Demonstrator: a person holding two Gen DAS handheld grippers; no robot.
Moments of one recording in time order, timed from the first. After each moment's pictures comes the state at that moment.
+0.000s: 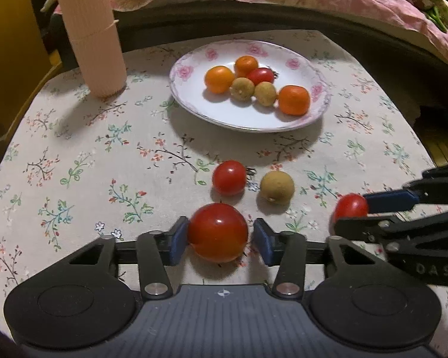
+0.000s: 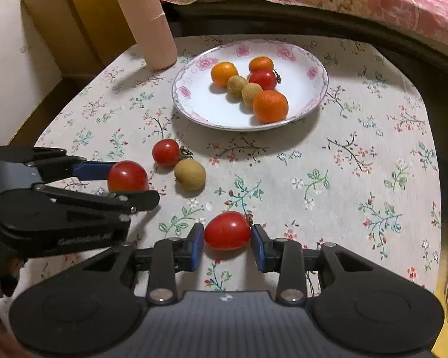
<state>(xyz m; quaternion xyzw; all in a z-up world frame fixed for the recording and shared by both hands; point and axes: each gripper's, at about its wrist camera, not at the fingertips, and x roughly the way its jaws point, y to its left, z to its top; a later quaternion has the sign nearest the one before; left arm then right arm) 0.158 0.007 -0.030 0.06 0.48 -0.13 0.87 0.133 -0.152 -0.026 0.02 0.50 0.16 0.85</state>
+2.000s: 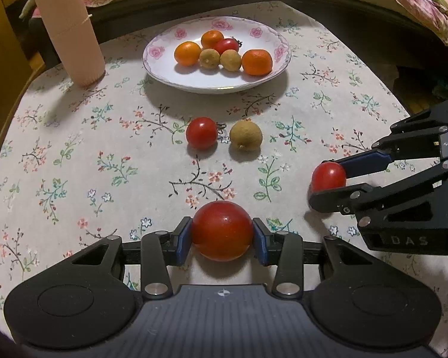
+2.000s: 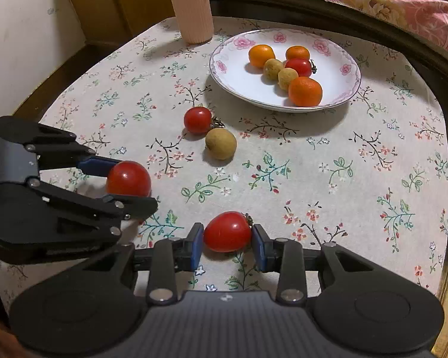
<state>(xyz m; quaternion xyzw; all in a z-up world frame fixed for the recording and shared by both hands) 0.123 0.005 -0.027 0.11 0.50 -0.18 0.84 0.112 -0.134 -0.026 -0.04 0.51 0.21 0.83</state>
